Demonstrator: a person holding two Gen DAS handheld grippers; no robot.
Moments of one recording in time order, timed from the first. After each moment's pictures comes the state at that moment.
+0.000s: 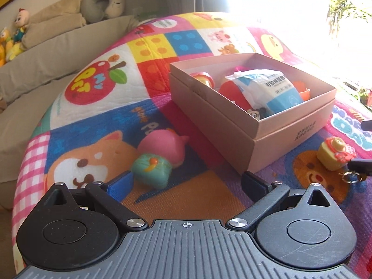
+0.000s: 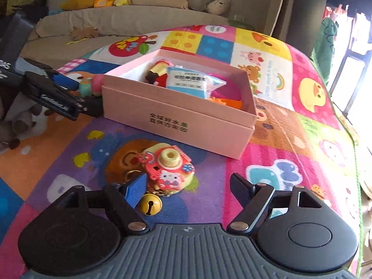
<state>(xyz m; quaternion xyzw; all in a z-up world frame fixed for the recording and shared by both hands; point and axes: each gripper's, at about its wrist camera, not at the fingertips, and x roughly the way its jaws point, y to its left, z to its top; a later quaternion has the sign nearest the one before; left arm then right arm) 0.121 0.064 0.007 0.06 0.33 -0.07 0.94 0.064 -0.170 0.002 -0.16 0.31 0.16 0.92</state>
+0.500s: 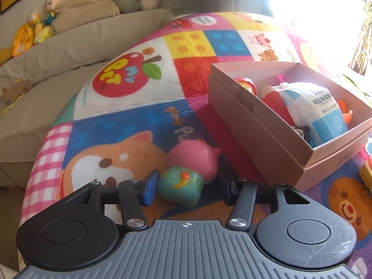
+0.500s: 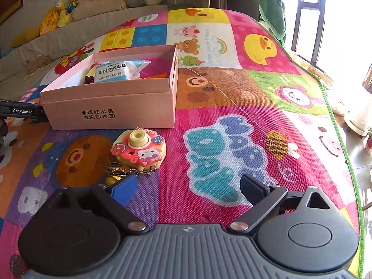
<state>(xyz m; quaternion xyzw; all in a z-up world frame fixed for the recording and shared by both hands) 0.142 0.075 0.006 0.03 0.34 0.01 0.94 0.067 -0.230 -0.009 -0.04 0.35 0.11 0.93</state>
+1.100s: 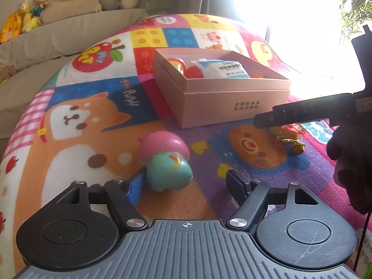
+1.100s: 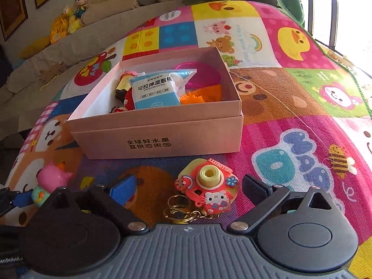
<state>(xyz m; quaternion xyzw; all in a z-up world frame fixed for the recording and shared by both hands) 0.028 0.015 0.006 -0.02 0.33 -0.06 0.94 0.110 -0.164 0.004 0.01 0.37 0.15 0.92</state>
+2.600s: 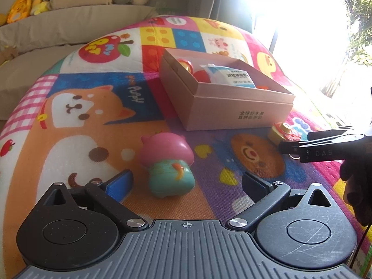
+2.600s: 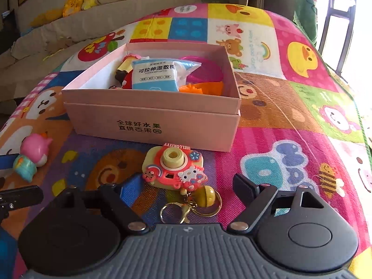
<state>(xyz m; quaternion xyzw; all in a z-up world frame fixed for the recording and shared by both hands) 0.028 0.030 0.004 -0.07 0.33 -0.06 0.94 0.096 -0.180 -0.003 -0.09 0.37 0.13 0.92</state>
